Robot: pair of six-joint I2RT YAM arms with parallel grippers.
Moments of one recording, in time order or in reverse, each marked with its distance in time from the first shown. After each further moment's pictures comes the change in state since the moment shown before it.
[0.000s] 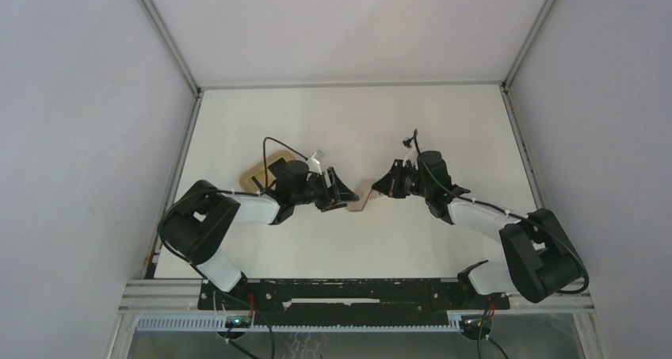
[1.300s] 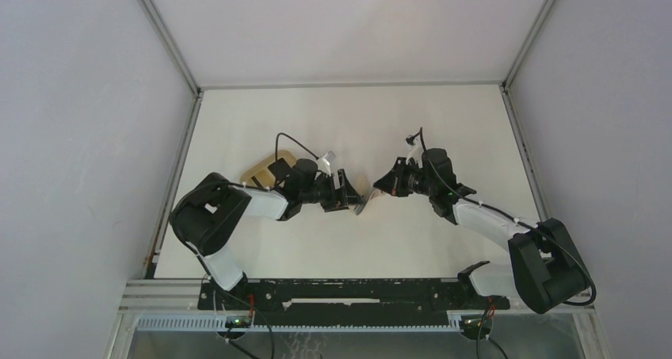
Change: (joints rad) left arm -0.031 0.090 0.069 -0.024 0.028 0.100; right arm -0.019 -0.072 0.017 -0.068 -0.037 -0.013
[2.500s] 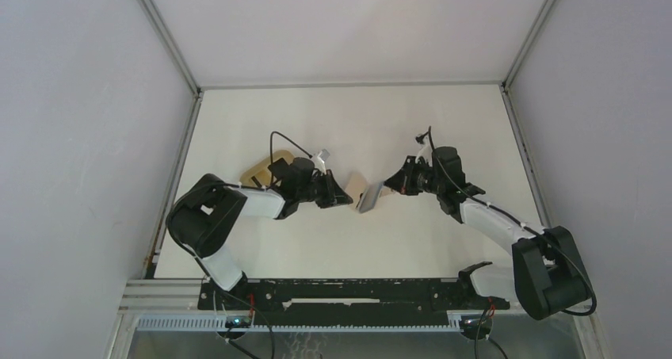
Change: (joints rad) left arm 0.028 -0.024 -0.001 -0.065 -0.079 0.044; right arm -0.070 -0.029 0.000 -0.082 -0.015 -0.076
